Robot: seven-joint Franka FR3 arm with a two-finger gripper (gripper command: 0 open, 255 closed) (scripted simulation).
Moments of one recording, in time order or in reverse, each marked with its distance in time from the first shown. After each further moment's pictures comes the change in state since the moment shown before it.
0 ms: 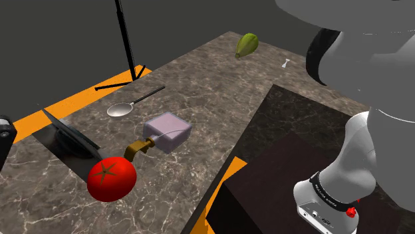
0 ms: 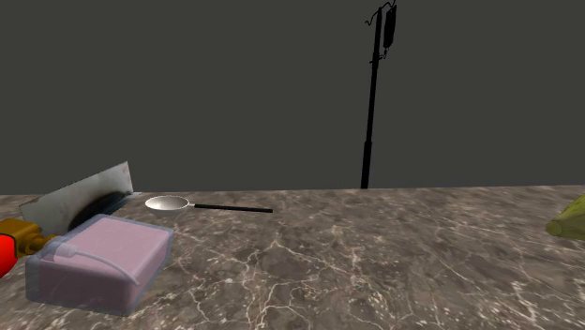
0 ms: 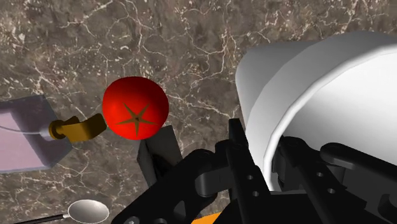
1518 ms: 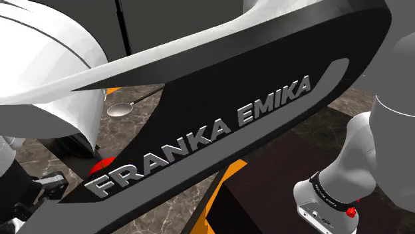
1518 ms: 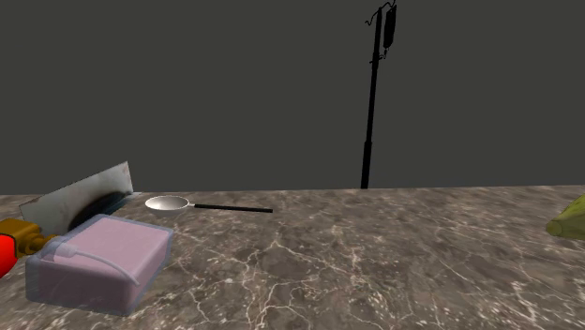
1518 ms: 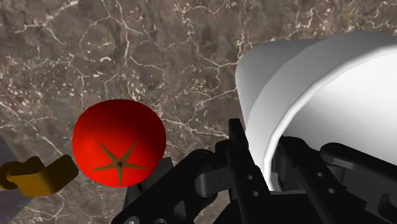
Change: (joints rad) arm -0.058 -0.046 0.000 -0.386 0.009 0.335 0.012
